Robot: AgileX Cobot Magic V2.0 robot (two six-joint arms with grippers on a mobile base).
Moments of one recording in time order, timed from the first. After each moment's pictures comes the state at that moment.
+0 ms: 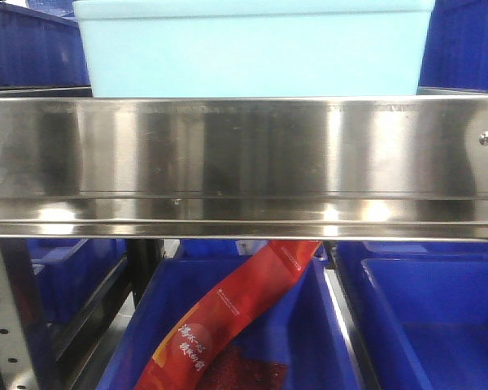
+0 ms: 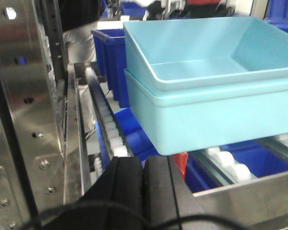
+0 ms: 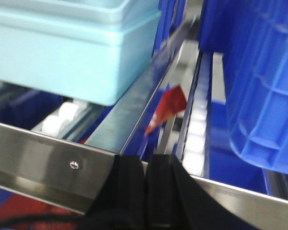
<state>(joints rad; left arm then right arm) -0.49 0.35 -0.47 0.22 0.30 -0.19 0.30 0.28 -0.41 -0.02 0.46 -0.01</state>
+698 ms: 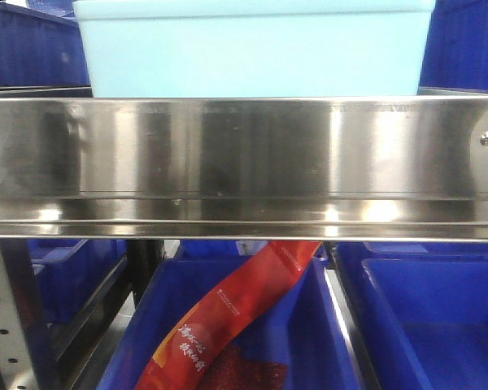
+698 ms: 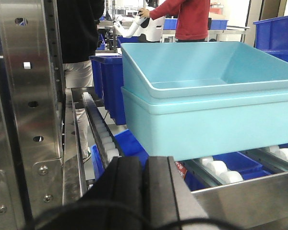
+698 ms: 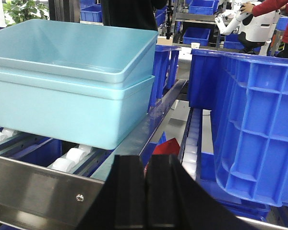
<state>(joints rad) -0.49 0.19 -0.36 0.21 0.25 -0.19 0.30 0.05 -0.38 -0.02 0.44 -0.01</state>
